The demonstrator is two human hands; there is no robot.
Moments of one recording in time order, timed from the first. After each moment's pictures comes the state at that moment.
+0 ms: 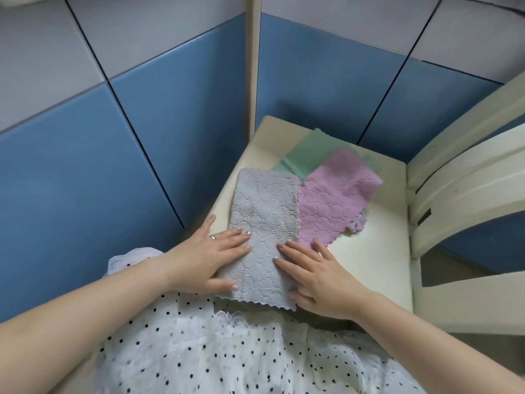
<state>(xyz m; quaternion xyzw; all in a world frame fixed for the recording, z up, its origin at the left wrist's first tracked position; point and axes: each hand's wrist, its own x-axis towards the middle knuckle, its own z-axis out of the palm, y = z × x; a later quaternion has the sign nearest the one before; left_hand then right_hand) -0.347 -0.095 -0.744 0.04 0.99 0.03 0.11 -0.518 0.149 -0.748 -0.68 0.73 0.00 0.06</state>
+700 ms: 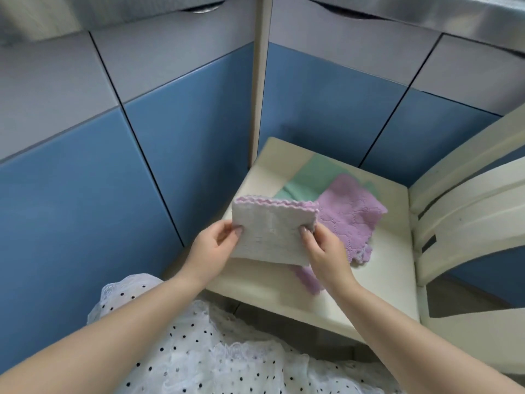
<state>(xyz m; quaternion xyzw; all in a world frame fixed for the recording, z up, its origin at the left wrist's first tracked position) -0.381 -0.083 -0.728 -0.29 0.73 0.58 -0.21 -0.532 0.080 -0.716 -0.29 0.82 -0.46 0.15</state>
